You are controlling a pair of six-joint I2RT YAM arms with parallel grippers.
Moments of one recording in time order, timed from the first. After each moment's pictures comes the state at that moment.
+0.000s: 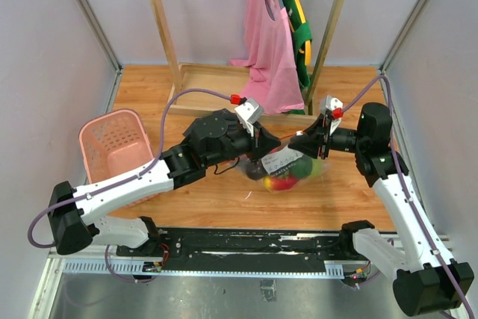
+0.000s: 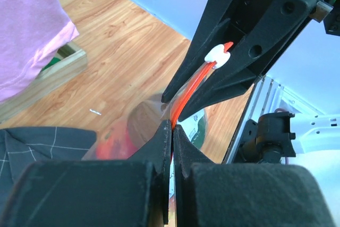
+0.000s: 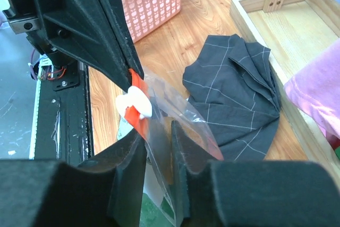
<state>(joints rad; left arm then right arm) -1.01 1.24 1.04 0.10 0.07 -0.30 0.18 0.91 0.87 -0.27 -1.12 -0.20</state>
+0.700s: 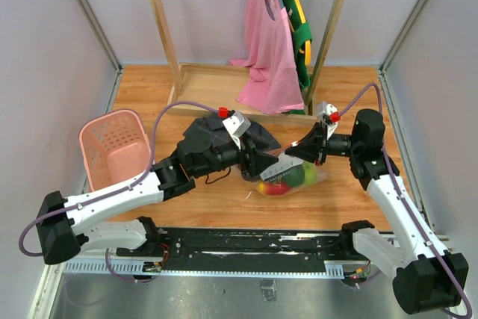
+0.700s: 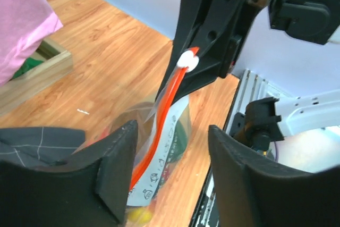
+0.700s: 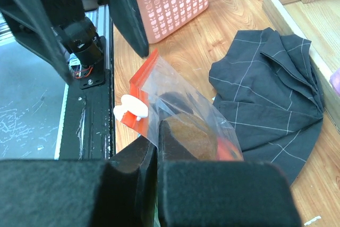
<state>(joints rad) -1.01 1.12 0.84 0.25 0.13 -0.32 0.18 0.91 0.72 -0.07 -1.23 -0.04</state>
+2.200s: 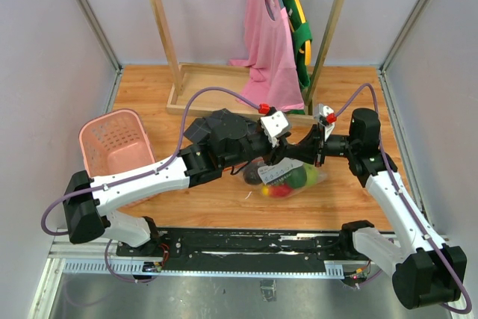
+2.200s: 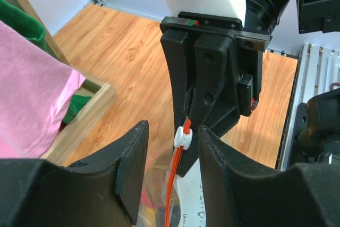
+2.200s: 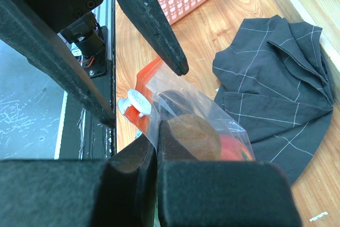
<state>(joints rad) -1.10 1.36 1.14 0.12 0.02 0.06 0.18 0.95 0.73 -0.15 -1.24 -0.14</state>
